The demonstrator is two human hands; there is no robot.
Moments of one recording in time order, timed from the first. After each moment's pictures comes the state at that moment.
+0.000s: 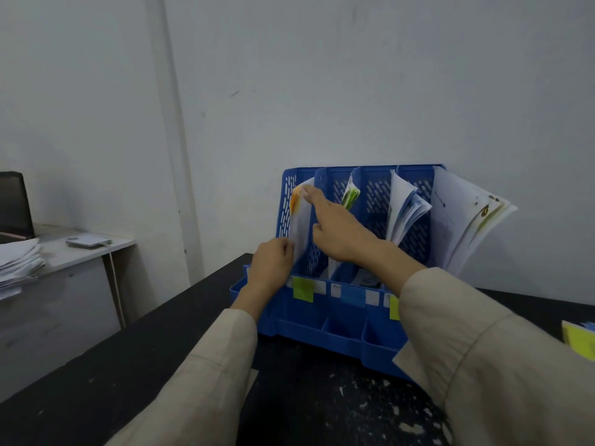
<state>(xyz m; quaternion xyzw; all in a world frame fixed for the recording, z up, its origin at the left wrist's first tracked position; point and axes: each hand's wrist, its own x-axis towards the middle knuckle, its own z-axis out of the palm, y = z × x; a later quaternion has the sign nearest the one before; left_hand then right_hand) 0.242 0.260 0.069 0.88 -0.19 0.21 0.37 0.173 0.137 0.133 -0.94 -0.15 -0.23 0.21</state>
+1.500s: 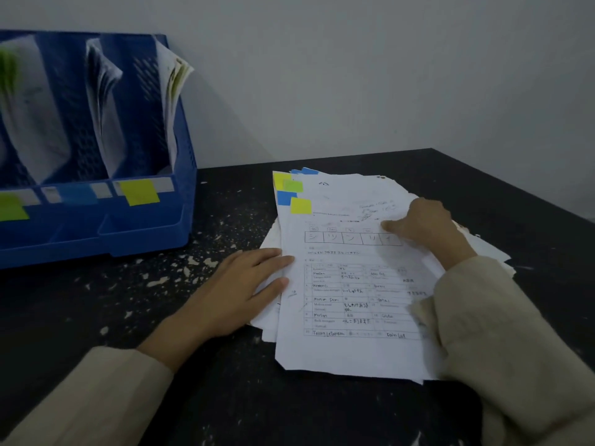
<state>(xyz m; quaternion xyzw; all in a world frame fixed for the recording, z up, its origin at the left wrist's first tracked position) 0.007 0.118 -0.045 0.73 -0.65 -0.03 0.19 -0.174 -0.122 0.012 -0.82 0.55 -0.11 0.12</state>
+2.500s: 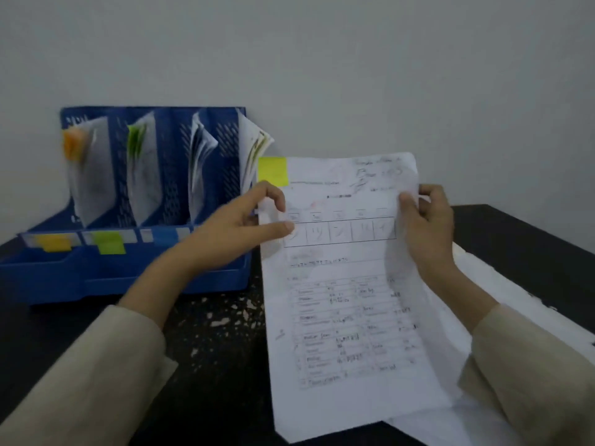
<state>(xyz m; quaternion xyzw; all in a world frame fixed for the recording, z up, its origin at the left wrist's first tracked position) 0.057 0.146 0.088 0.68 -0.57 -0.11 0.44 -0.098 -0.064 0.057 -0.67 0.25 -0.55 0.43</state>
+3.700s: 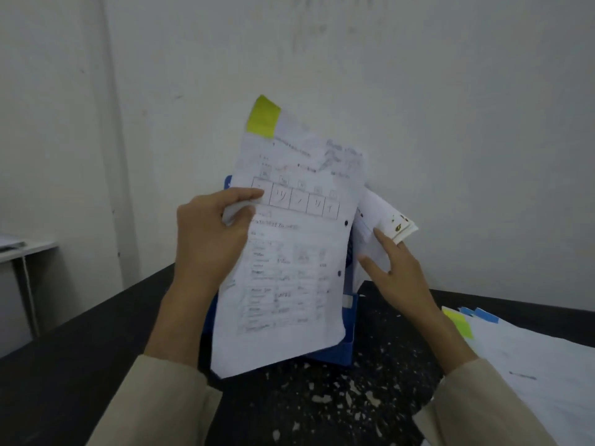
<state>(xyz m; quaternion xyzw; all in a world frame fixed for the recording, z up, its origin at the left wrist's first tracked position) 0.104 0.255 0.142 0.68 -0.31 0.38 0.55 0.058 0.008 0.079 -0.87 0.05 -0.35 0.36</state>
